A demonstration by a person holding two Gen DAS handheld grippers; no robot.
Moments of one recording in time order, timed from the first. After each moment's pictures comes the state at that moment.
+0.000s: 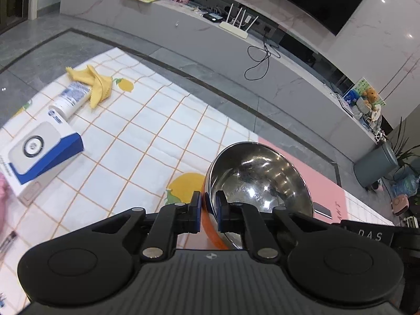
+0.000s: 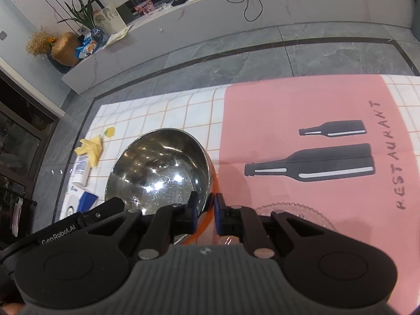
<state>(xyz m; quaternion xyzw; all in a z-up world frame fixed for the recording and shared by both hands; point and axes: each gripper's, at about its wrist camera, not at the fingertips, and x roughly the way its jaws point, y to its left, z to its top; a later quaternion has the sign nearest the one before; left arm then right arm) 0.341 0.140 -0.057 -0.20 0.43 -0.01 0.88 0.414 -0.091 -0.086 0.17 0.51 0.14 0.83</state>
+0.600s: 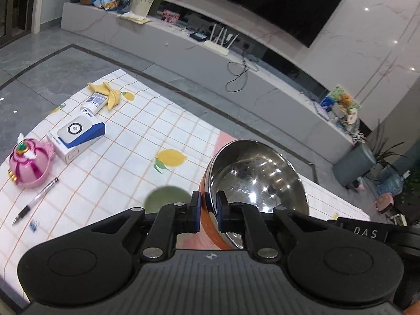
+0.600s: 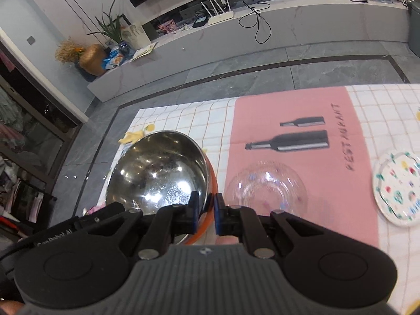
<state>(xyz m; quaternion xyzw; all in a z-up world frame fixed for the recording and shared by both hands) 0.200 0.109 0.042 -0.21 0.40 -0.03 0.89 0.272 -0.151 0.016 0.17 0.47 0.17 0.85</state>
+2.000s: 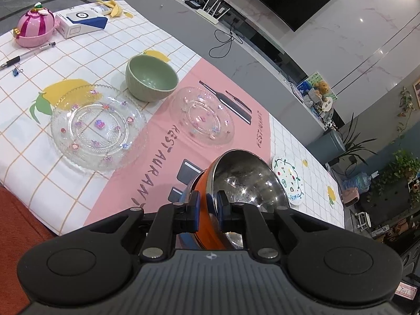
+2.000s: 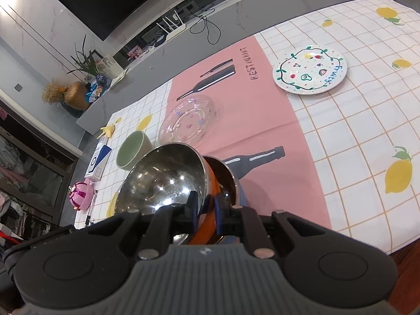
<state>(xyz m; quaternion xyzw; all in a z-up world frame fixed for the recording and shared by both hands) 0.063 0.052 -0.069 -0.30 0.41 -0.07 0.86 0.090 -0.273 -0.092 0.27 0.43 0.11 0.85</state>
